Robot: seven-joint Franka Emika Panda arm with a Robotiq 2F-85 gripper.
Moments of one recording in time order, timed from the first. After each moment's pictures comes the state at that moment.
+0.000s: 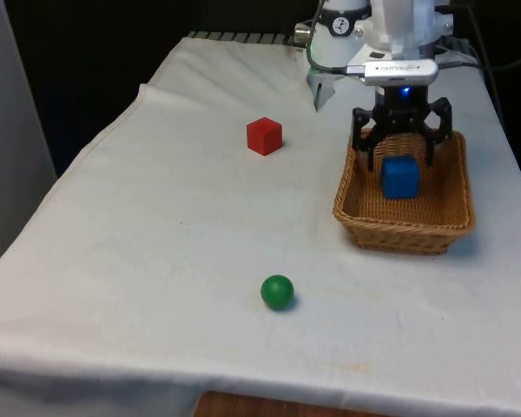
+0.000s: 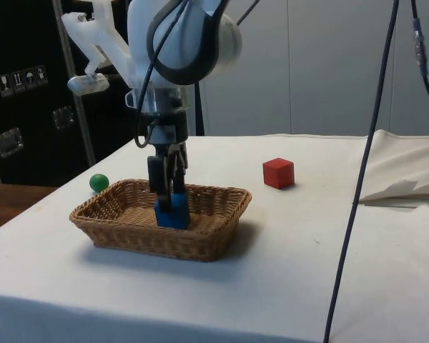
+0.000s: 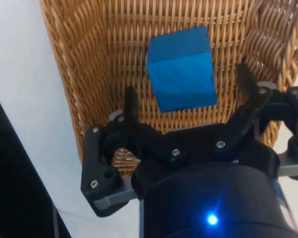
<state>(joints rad) 0.32 0.39 -0.14 -2.17 0.26 2.58 -0.18</state>
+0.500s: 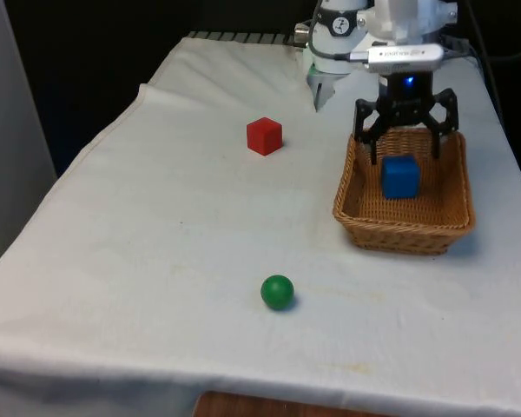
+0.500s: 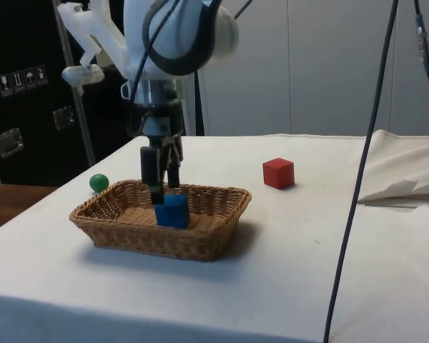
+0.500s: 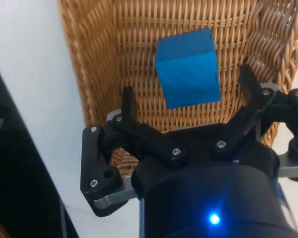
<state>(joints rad) 0.32 0.37 -0.14 -2.16 0.26 2.56 -0.16</state>
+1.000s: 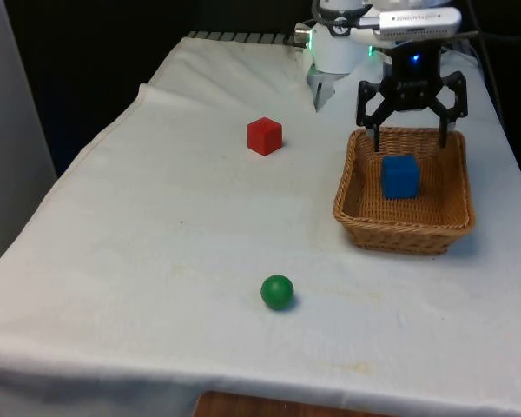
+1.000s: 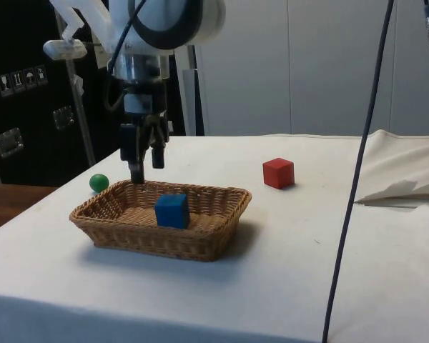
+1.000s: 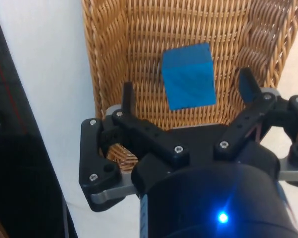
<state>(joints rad) 0.32 0.34 -0.14 -2.09 0.22 2.51 -0.07</state>
